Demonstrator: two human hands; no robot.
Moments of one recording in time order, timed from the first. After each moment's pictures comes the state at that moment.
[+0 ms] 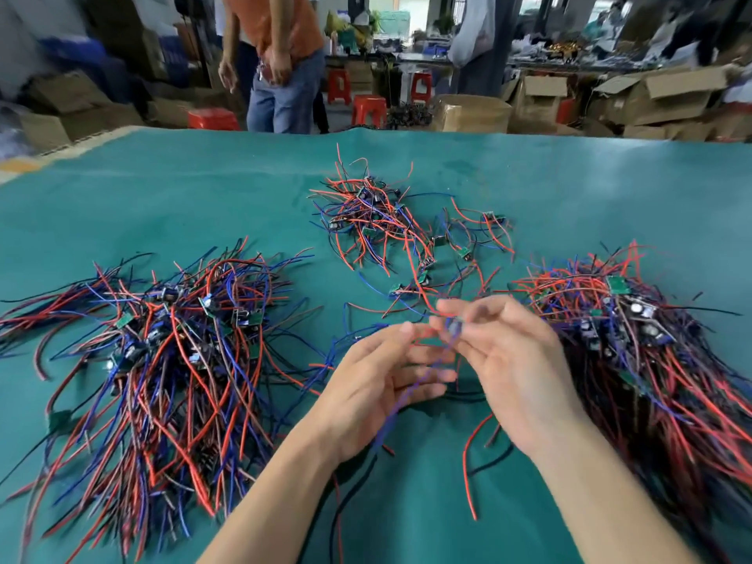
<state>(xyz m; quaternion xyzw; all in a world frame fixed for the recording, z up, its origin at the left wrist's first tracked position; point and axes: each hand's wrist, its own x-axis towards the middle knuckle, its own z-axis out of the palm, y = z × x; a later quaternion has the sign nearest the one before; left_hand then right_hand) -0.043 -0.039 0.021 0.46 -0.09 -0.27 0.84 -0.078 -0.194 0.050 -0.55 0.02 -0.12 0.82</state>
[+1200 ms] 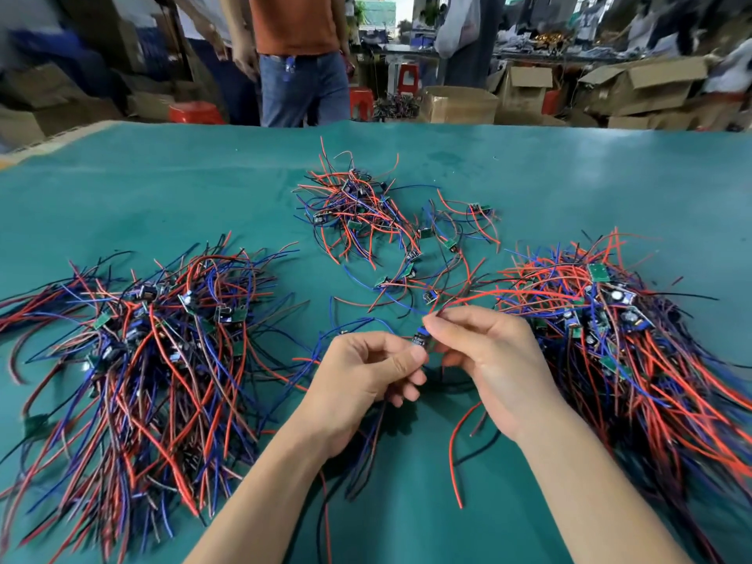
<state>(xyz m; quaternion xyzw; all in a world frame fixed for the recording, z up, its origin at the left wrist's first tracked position) -0.048 -0.038 0.017 0.59 -0.15 -0.21 0.76 -0.074 -0.201 0.037 -0.63 0.07 -0.08 0.77</state>
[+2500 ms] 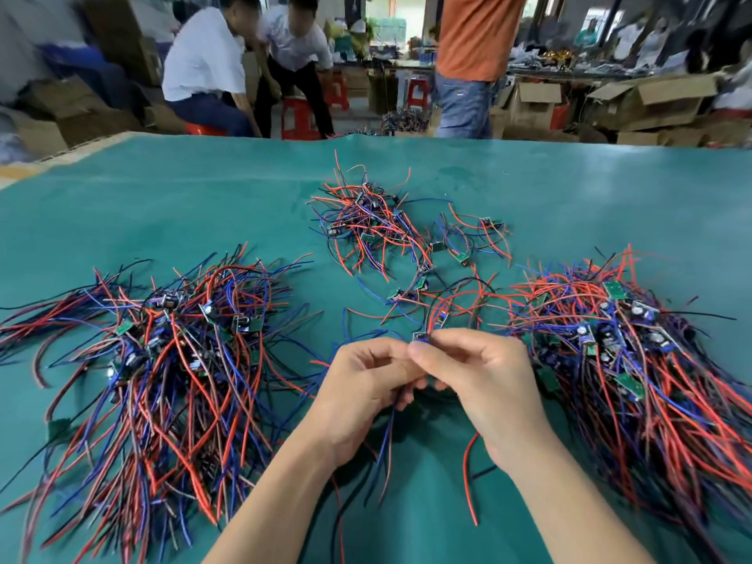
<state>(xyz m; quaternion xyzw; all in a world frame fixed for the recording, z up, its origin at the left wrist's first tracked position) -0.045 -0.032 0.018 0.57 -0.16 -0.18 0.78 -0.079 -0.177 0.033 -0.72 0.01 -0.13 0.68</state>
